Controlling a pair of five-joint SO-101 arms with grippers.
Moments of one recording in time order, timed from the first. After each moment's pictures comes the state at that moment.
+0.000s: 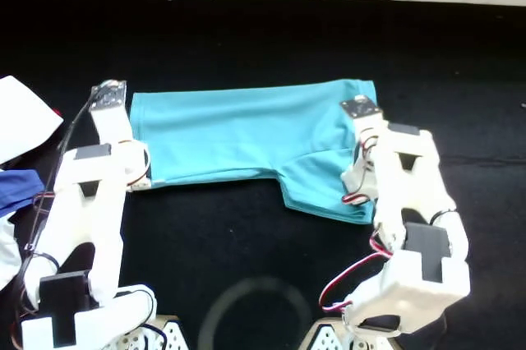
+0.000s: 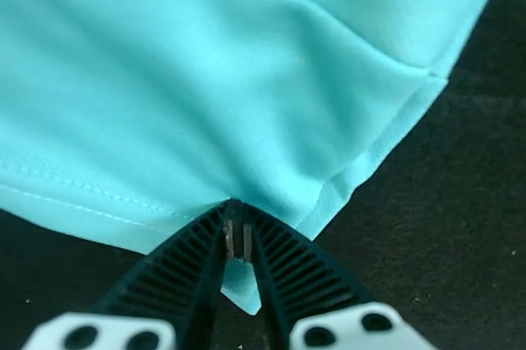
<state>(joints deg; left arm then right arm) -16.5 -12.9 48.1 40.8 0.0 4.1 7.6 27.5 61.3 28.6</state>
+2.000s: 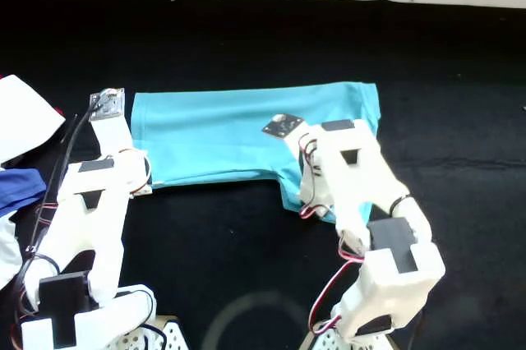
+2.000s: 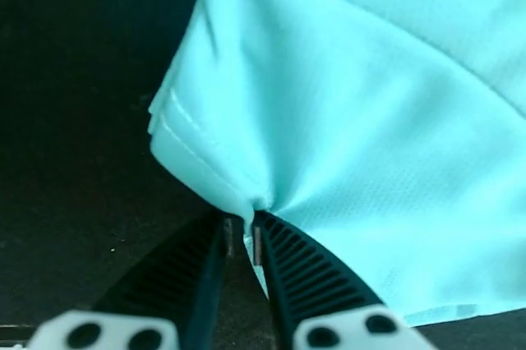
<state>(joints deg) -16.8 -13.0 54.6 30.7 0.0 -16.6 15.2 23.3 68.6 38.9</state>
